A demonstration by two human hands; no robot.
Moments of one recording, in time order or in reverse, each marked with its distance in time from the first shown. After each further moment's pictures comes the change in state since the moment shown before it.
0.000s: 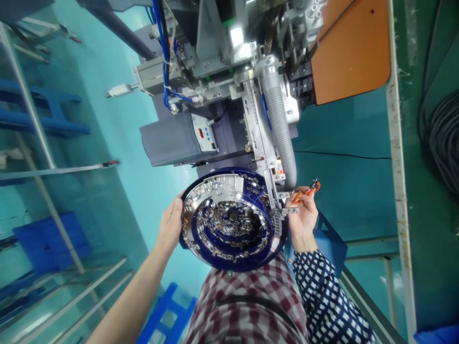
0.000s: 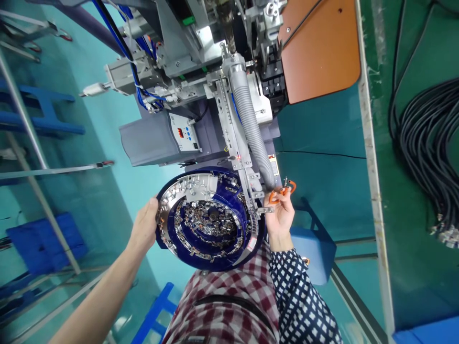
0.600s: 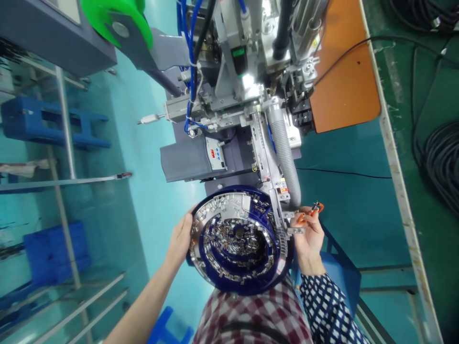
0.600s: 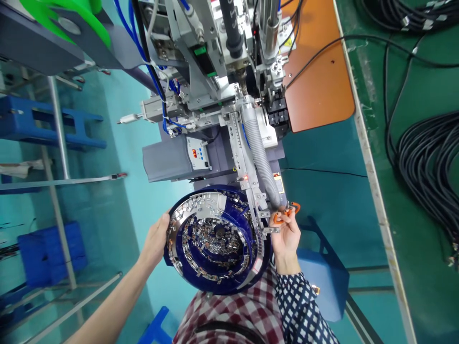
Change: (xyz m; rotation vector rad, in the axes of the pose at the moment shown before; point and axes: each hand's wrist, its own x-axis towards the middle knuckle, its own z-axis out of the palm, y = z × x) left_hand 0.004 -0.008 0.002 -0.109 -0.049 0.013; right_hand 0.001 -0.004 -0.004 -0.030 0.014 0.042
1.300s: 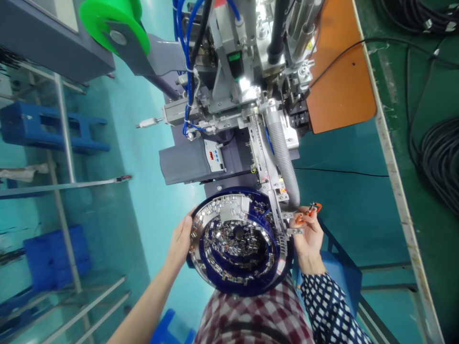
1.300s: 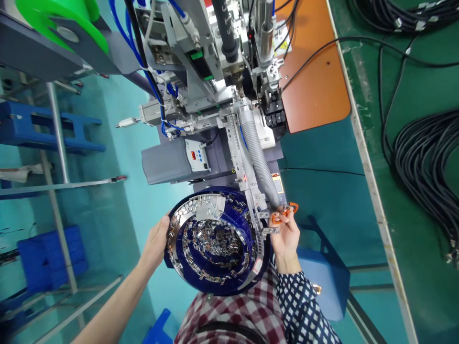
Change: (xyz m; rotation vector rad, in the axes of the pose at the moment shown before) left_hand 0.001 -0.002 -0.001 -0.016 -0.020 0.017; right_hand -0.001 -0.001 0.004 -0.007 -0.070 0.039
